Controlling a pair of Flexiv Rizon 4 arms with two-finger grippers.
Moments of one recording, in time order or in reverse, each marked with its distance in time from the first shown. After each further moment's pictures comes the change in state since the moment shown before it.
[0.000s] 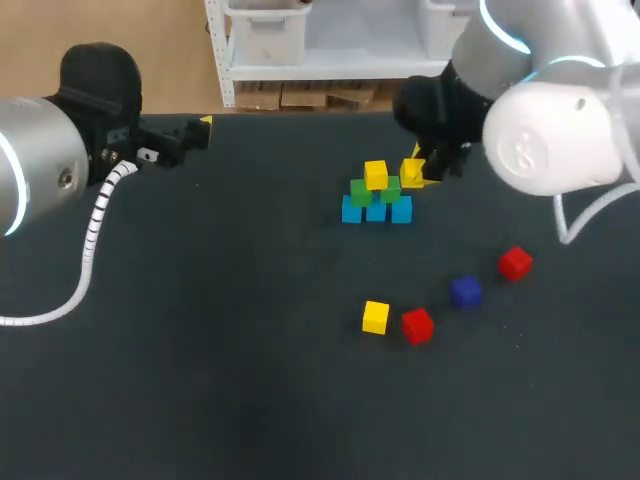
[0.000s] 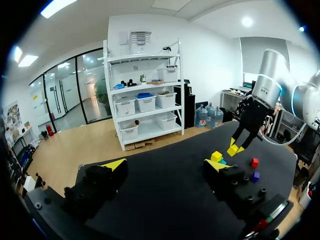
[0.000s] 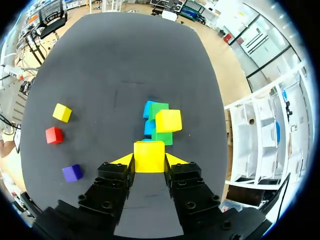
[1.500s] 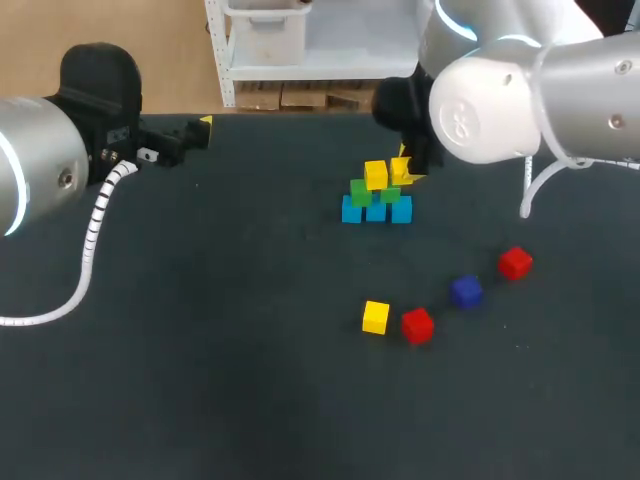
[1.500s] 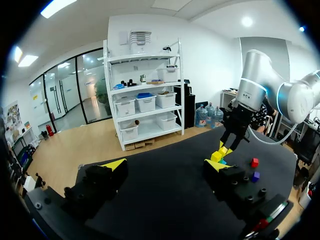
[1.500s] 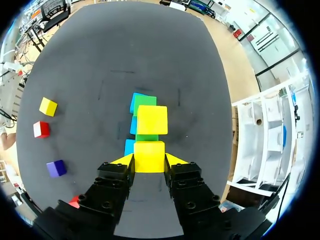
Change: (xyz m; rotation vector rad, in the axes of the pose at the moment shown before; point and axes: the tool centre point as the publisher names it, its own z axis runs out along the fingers) left arm 0.000 0.000 0.000 0.000 0.000 0.000; right arm 0.003 -0.028 0.034 -0.065 0.069 -0.044
